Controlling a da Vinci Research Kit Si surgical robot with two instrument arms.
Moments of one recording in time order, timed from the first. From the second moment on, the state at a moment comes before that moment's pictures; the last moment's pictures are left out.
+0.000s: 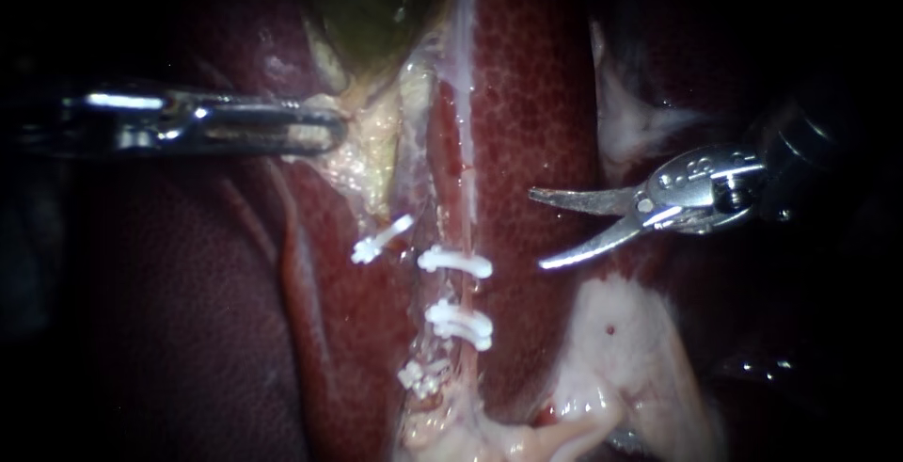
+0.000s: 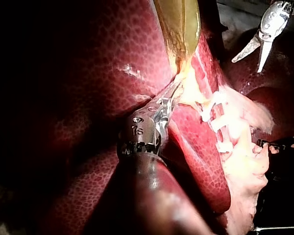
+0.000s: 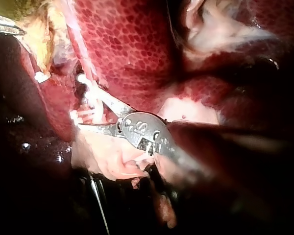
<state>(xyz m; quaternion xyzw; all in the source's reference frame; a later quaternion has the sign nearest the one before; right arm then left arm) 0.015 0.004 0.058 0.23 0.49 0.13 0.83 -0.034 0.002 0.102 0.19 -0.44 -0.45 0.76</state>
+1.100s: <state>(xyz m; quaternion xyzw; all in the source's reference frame) 0.018 -0.005 0.071 0.33 0.41 0.15 0.83 -0.032 0.003 0.100 0.17 -0.45 -0.45 0.75</state>
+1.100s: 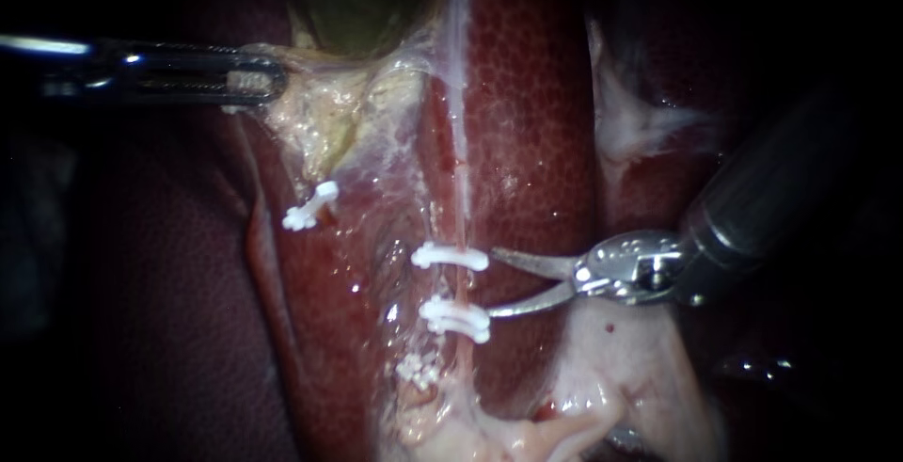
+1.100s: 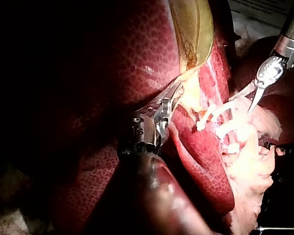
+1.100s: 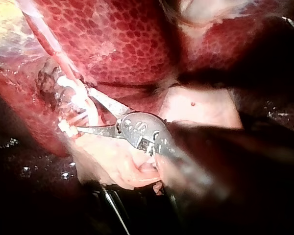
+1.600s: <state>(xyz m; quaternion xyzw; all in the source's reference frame) 0.021 -0.007 0.072 0.34 0.41 0.15 0.83 -0.032 0.003 0.100 0.17 -0.45 -0.45 0.75</state>
